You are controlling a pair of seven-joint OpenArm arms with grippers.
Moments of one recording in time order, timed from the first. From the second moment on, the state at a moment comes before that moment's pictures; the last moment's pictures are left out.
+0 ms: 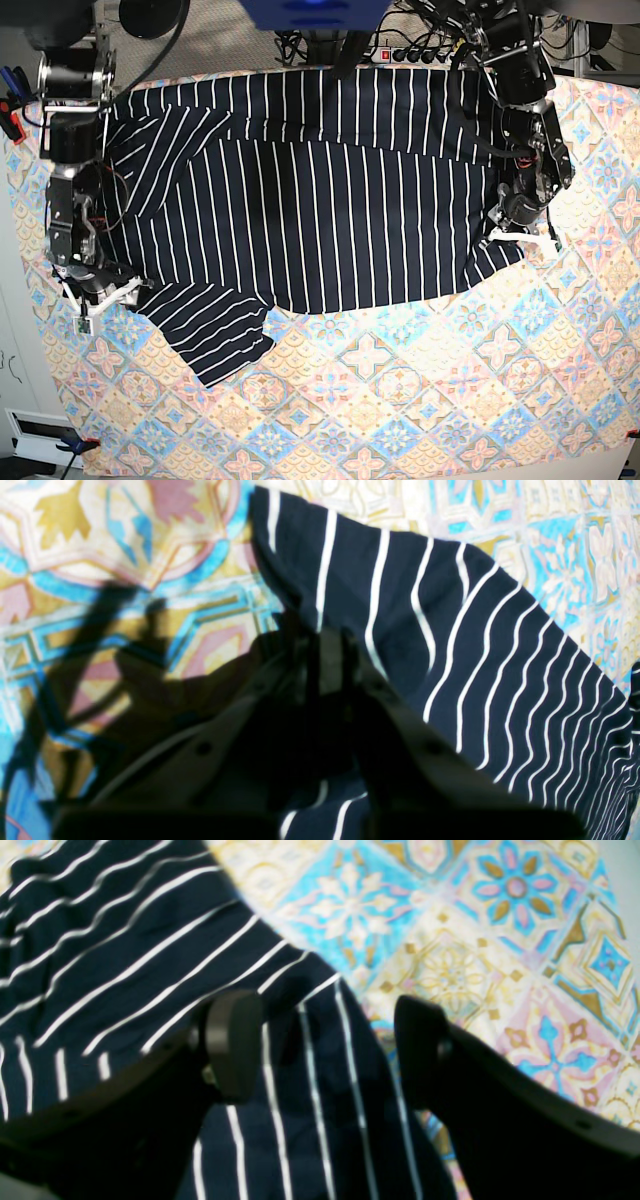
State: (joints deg) left arm -4.3 -8.7 -25.8 62.4 -31.0 -1.9 34.8; right arm 19.5 22.8 2.7 52.7 17.4 10.1 -28.1
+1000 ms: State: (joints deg) left arm 2.1 -9.6 -25.8 70.0 -37.4 -0.6 38.6; right arm 27.7 24.4 -21.9 23.5 18.6 13.8 -2.3
